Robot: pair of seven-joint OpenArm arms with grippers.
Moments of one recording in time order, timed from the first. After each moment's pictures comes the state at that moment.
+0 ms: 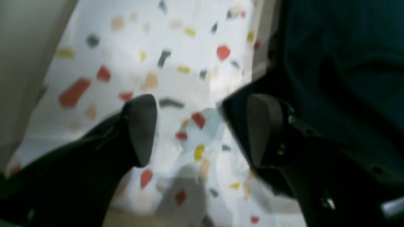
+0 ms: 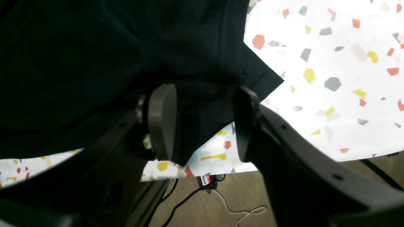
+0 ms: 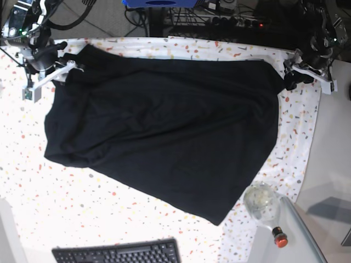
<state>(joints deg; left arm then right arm) 20.1 -16.4 -33.7 72.0 -29.9 -28.7 27.9 -26.1 -6.0 24.8 108.7 12.8 12.8 -52.6</state>
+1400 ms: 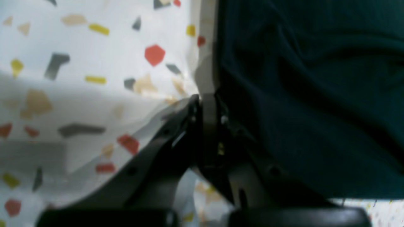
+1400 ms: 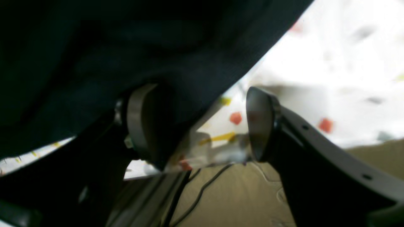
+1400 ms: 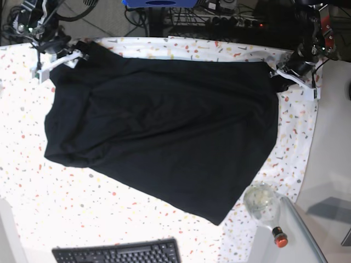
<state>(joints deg) 17.2 -17.6 -25.0 66.1 -31.2 -29.0 25.9 -24.6 -5.9 27.6 91.4 20.4 12.0 -48.9</state>
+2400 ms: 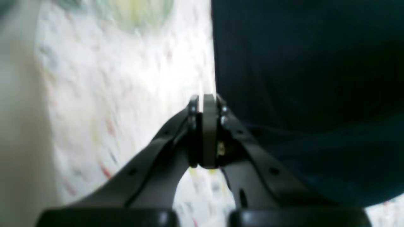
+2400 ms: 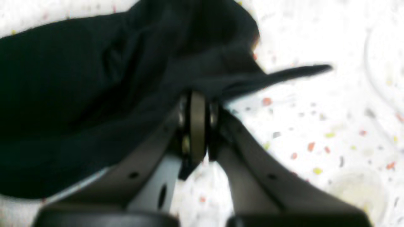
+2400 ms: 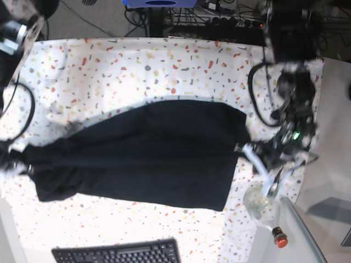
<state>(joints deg) -10.5 -9.4 -8.3 83.6 -0.9 -22.0 47.9 17.9 17.6 25.0 72.7 20.2 16.7 -63.7</state>
